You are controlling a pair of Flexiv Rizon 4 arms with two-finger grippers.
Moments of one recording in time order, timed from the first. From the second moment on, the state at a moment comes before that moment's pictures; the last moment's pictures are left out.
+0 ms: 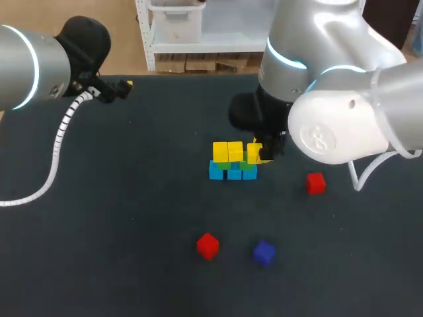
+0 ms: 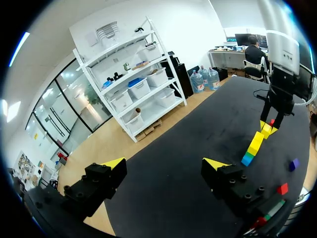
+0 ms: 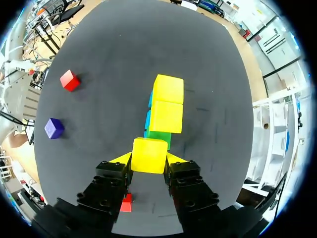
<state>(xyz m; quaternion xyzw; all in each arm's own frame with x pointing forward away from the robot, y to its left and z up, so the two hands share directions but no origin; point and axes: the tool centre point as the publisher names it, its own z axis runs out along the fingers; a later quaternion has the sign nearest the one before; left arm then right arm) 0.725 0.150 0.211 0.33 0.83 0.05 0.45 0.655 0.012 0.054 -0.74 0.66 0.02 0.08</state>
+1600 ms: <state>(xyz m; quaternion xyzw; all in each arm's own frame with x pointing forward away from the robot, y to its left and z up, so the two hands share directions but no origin) 0.725 0.150 0.211 0.33 0.83 0.05 0.45 0.673 0.018 0.046 -0.75 0.65 0.03 0.07</state>
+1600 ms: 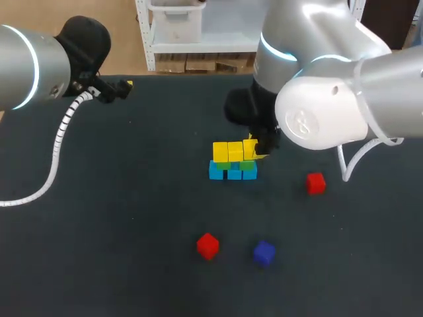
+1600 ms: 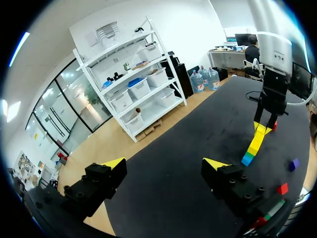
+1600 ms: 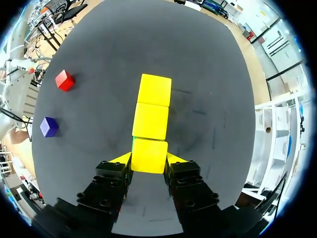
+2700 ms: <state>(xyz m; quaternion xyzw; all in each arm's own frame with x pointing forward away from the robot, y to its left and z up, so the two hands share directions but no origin) 0.725 0.150 0.211 0.33 0.83 0.05 0.45 0.670 0.017 0.048 -0.75 0.66 0.05 0.06</state>
